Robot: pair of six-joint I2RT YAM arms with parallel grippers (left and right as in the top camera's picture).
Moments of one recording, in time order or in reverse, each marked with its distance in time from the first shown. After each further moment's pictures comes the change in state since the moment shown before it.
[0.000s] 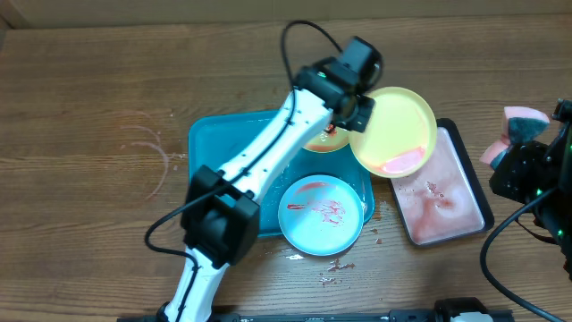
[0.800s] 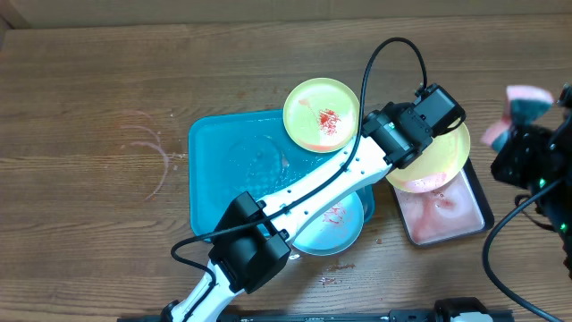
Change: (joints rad) left arm -0.269 0.017 0.039 0.106 -0.417 0.201; right arm 0.000 -0.005 0.003 0.150 -0.014 -0.039
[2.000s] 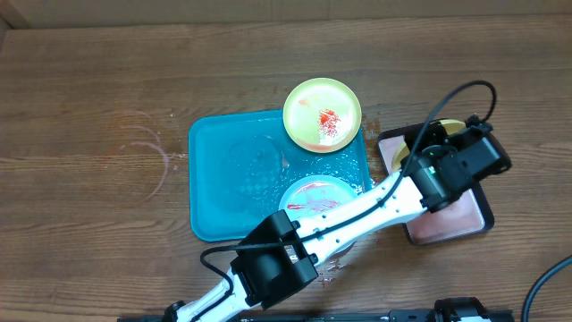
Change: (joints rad) left arm -0.170 0.071 0.005 0.203 -0.417 0.339; right arm 0.002 -0.138 0.051 0.141 0.666 -0.084
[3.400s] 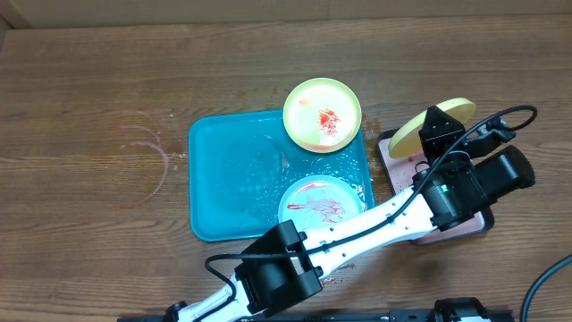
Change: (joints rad) left arm -0.062 0.001 0.000 0.201 -0.380 0.263; right arm 0.000 0.000 0.000 -0.008 -0.095 0.041
